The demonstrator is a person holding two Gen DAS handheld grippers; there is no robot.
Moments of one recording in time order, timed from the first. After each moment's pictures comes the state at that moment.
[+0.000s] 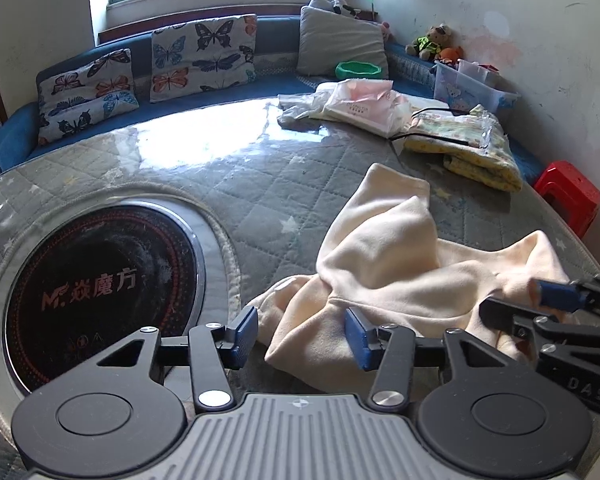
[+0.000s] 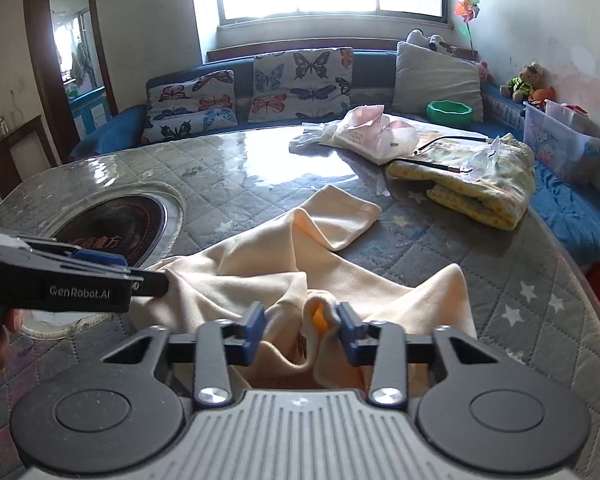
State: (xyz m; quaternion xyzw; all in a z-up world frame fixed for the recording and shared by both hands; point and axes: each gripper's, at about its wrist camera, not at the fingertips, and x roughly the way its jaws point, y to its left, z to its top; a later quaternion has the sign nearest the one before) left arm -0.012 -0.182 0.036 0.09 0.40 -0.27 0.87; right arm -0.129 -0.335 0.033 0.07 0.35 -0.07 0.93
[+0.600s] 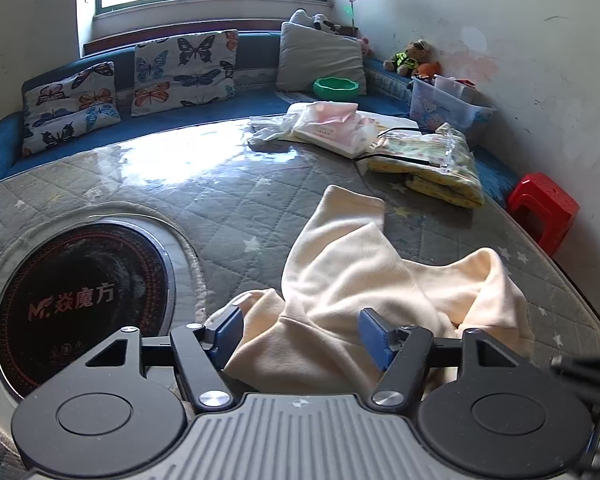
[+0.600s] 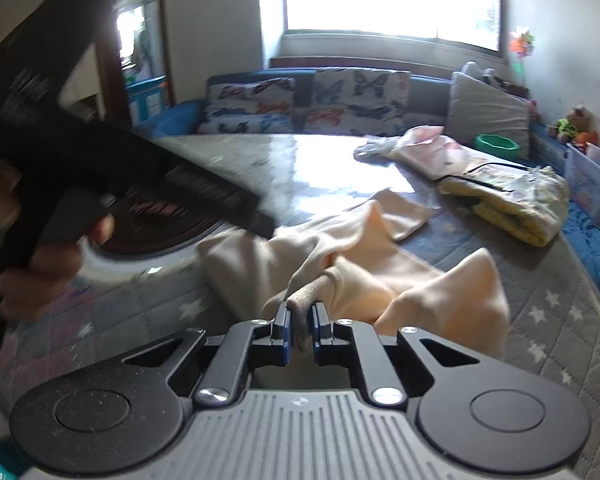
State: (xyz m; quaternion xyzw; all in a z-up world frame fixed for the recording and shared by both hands) left arm -0.031 -0.189 0.055 0.08 0.38 -0.30 0.87; right arm -0.176 -0.293 0.036 0.02 0.33 0.01 0.94
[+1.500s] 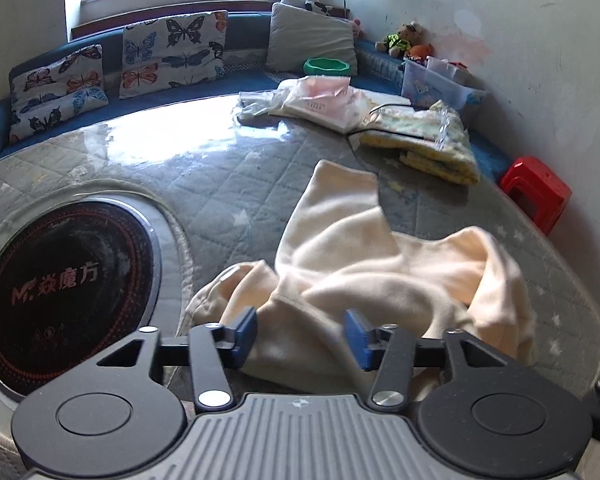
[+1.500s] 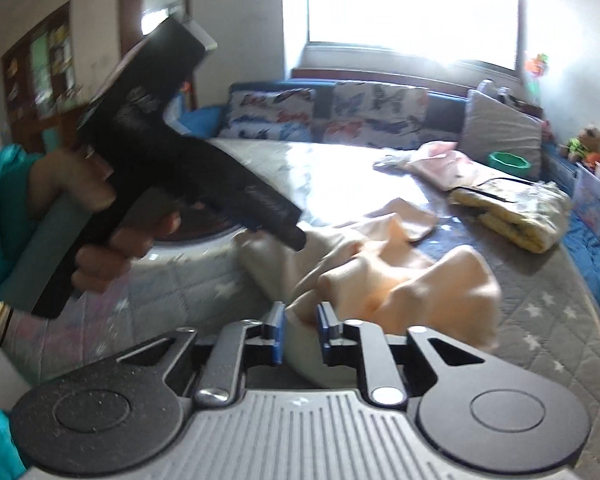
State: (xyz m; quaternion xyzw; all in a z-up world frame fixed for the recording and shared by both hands) left arm -0.026 -0.189 0.044 0.07 0.41 -0.32 0.85; right arm -0.212 -0.282 0.047 0.01 0.31 0.02 0.95
